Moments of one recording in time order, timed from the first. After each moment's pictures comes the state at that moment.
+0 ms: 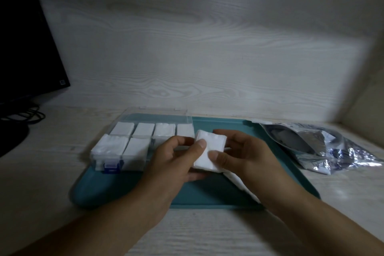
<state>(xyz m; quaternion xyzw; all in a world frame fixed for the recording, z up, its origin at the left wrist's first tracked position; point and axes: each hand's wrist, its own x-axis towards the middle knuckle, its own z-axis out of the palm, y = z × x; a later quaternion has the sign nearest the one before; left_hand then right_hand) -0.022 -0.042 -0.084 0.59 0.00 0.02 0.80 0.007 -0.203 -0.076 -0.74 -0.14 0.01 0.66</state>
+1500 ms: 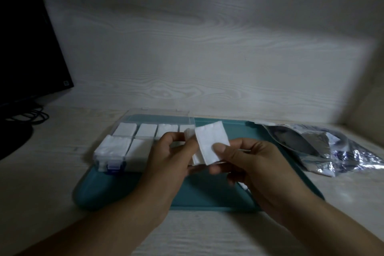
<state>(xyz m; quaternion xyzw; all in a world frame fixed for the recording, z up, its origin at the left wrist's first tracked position) -0.019 -0.041 -0.082 0.60 0.03 0.08 0.79 -0.017 -0.195 -0.055 -0.67 -0.11 0.07 0.73</state>
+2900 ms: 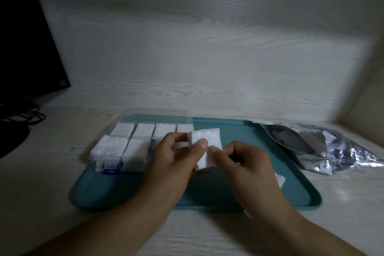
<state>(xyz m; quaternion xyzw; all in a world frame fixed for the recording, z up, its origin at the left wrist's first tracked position) -0.023 -0.046 -0.089 0.63 0.00 0.08 0.77 -0.019 -0.183 -0.076 -0.76 -0.10 -0.12 0.63</state>
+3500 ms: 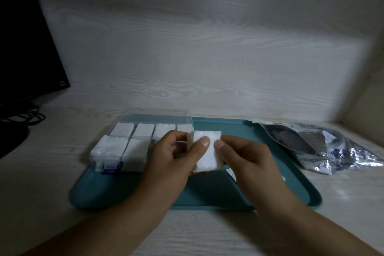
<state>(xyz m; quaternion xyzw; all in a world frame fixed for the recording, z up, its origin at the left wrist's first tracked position) -0.026 -0.043 -0.082 0.67 -0.02 0.11 0.73 -0.008 -0.192 -0.076 -0.74 -0.19 -0.08 0.64</state>
